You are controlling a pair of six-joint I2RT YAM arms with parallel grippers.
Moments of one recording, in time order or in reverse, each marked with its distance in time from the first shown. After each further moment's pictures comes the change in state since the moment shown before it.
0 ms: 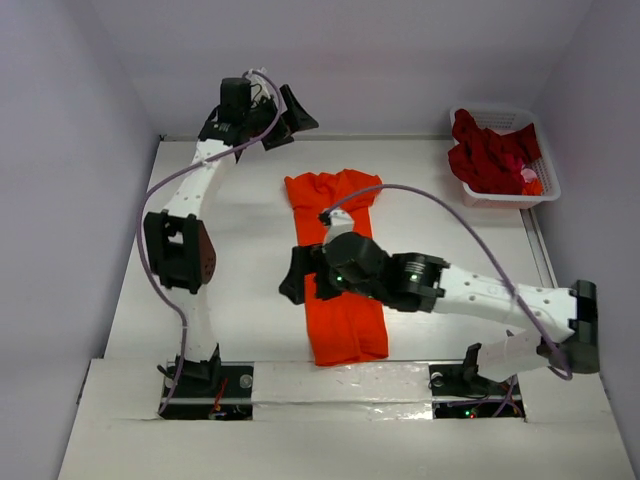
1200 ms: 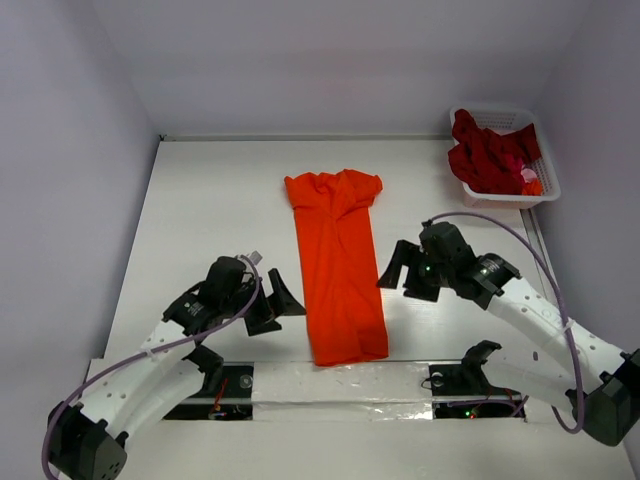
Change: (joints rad) left arm -0.318 -1.389 -1.610 -0.166 -0.111 -0.300; right arm -0.584 -0.447 -0.459 -0.300 -0.282 0.045
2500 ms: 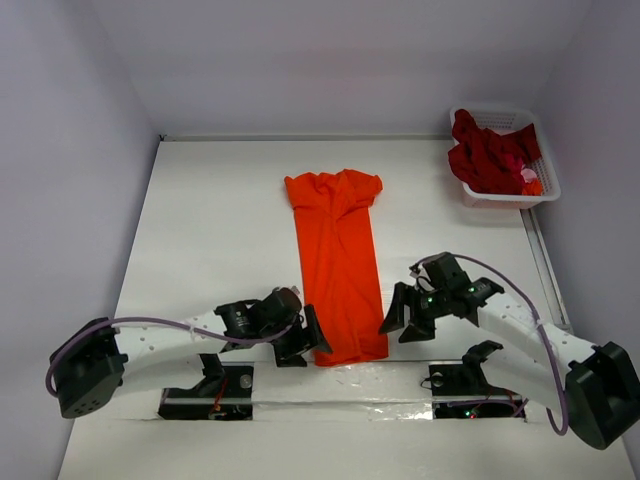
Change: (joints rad) left arm -0.549 0.325 -0.072 0.267 -0.214 -0.417; right arm -0.137 0.005 -0.379 0.146 -0.483 -0.108
